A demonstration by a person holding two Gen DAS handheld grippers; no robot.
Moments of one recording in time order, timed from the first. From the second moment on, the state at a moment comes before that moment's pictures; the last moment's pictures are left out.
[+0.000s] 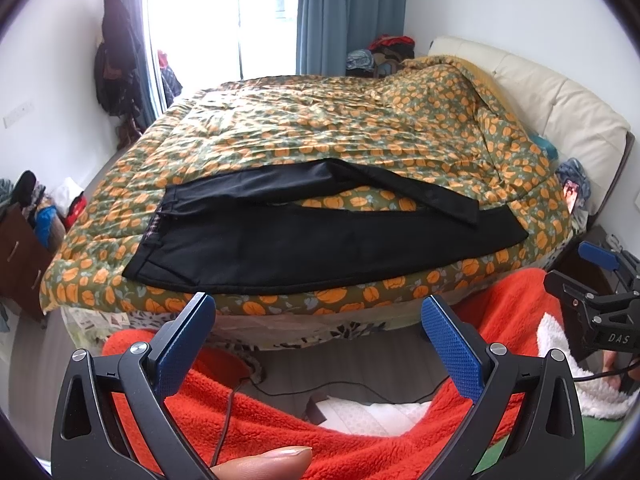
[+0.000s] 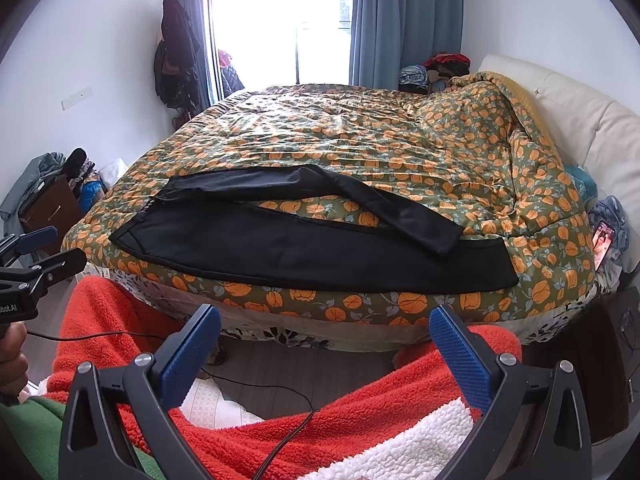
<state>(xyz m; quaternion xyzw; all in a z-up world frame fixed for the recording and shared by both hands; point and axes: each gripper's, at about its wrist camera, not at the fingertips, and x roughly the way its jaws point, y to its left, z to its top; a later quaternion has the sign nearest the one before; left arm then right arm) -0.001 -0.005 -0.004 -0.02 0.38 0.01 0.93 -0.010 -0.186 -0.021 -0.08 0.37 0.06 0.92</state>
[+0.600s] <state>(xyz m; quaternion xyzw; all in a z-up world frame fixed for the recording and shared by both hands) 0.003 0.002 -0.008 0.00 0.39 0.04 0.92 -0.009 -0.185 -0.018 -0.08 0.37 0.06 0.92</state>
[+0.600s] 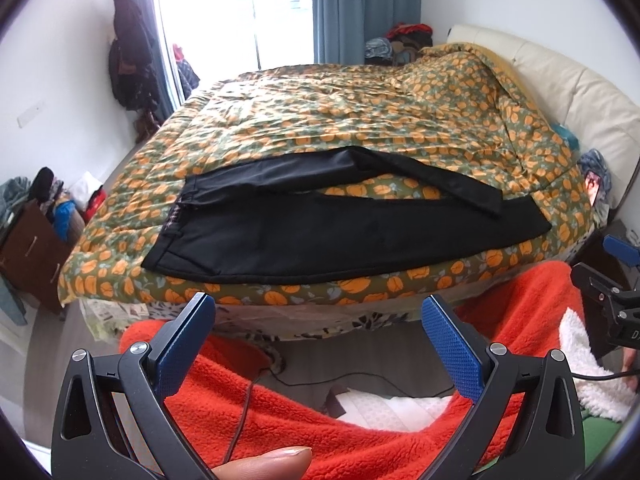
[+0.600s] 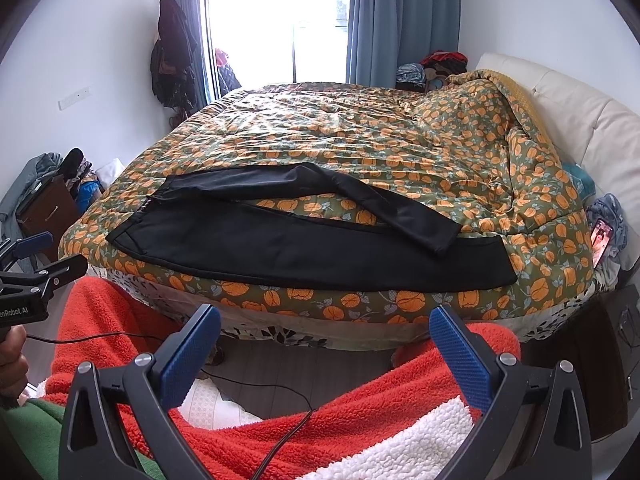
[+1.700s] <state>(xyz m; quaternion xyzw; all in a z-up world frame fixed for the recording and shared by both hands) 0.005 -0.009 -0.003 0.02 0.39 0.04 0.92 0.001 -0.190 -0.022 -0.08 0.39 0.04 0.92</state>
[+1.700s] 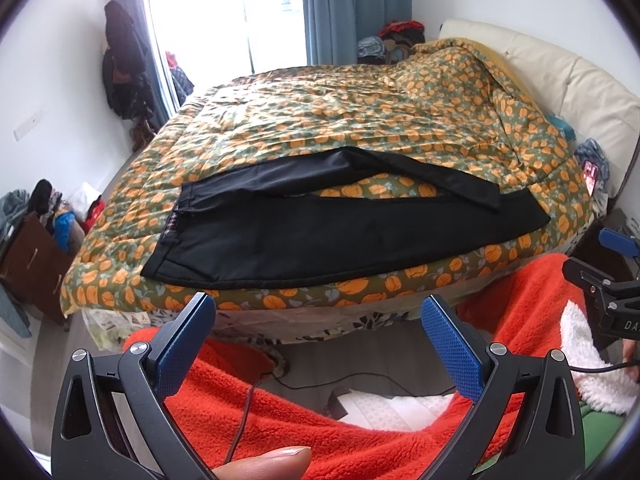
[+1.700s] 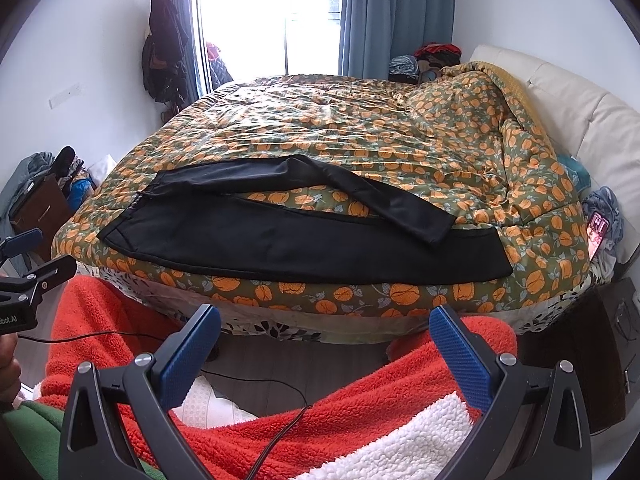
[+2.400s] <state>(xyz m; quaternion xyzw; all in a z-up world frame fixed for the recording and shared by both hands) 0.006 -0.008 -0.008 0.01 0.40 0.04 0.92 0.002 -0.186 -0.028 -0.08 0.39 0.05 0.92</state>
